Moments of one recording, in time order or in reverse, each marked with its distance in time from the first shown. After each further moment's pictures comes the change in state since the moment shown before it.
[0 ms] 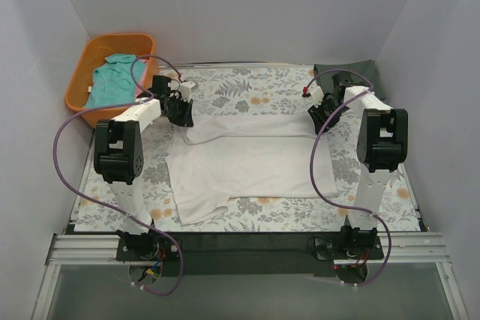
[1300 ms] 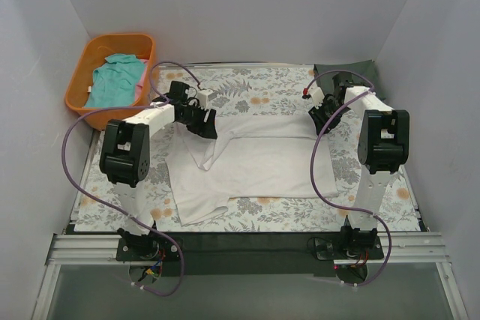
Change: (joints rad) left arm -0.122 -0.070 -0.090 -0.022 0.165 -0.023; right arm 0.000 -0.023 -0.015 -0.027 0.008 -0.020
